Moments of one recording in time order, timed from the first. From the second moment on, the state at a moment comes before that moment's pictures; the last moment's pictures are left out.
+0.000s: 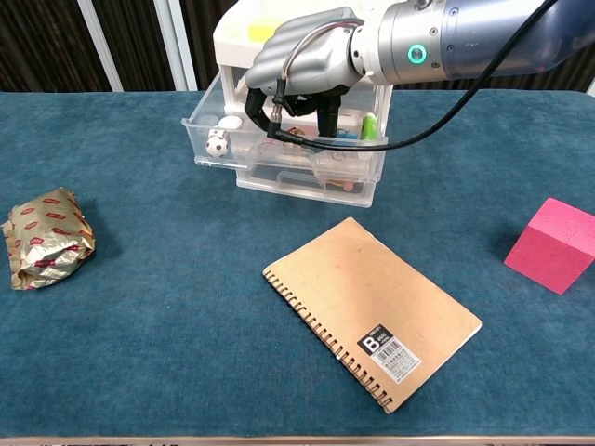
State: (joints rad) left arm -0.02 -0.89 -0.01 -1.64 1.42 1.43 -0.03; right arm 1.27 -1.45 0.14 -1.32 -1.42 0.63 -0.35
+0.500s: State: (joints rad) left arm -0.02 -0.89 -0.01 -1.64 1.41 1.43 -0.03; right arm 1.27 -1.45 0.14 -1.32 -1.42 0.63 -0.36
